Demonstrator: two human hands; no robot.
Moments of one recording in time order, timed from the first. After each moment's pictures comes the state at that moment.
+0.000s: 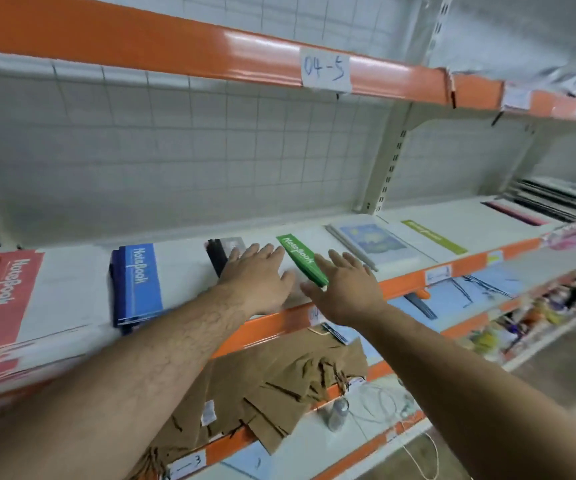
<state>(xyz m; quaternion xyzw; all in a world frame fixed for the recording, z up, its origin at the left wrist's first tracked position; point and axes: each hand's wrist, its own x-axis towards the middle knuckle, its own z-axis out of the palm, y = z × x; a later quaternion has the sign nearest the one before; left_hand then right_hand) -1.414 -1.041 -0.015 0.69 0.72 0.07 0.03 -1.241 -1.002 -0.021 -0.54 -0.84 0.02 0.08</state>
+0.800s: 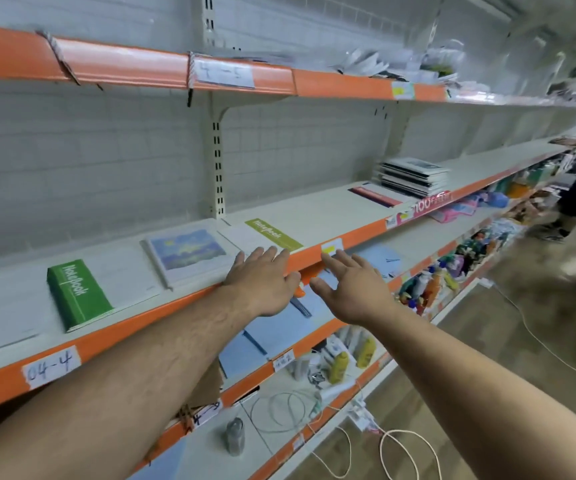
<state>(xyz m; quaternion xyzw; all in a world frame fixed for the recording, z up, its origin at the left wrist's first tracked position) -1.040 -0.873 -0.015 0.76 0.65 0.06 0.04 -0.855 -0.881 -0.014 -0.63 -0.77 0.04 0.11</state>
